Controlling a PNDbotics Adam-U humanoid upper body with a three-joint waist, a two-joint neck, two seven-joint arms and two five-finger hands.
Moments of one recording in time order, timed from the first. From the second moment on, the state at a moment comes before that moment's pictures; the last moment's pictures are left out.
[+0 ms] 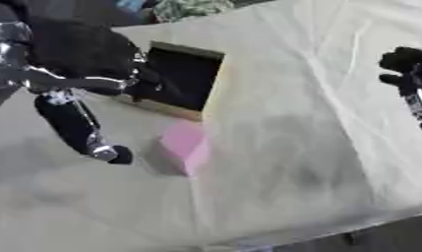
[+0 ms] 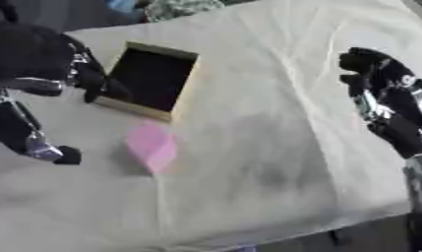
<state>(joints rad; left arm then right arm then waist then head) -0.81 0.81 -0.49 -1.99 -0.54 -0.20 -0.90 -0.17 -0.27 -0.15 -1.89 -0.07 -0.11 0.35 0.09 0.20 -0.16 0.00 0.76</state>
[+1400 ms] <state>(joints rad) -0.84 0.68 -0.58 -1.81 -0.74 -0.25 -0.86 -0.18 -0.27 -0.15 -1.89 -0.07 -0.11 0.36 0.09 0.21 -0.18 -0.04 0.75</state>
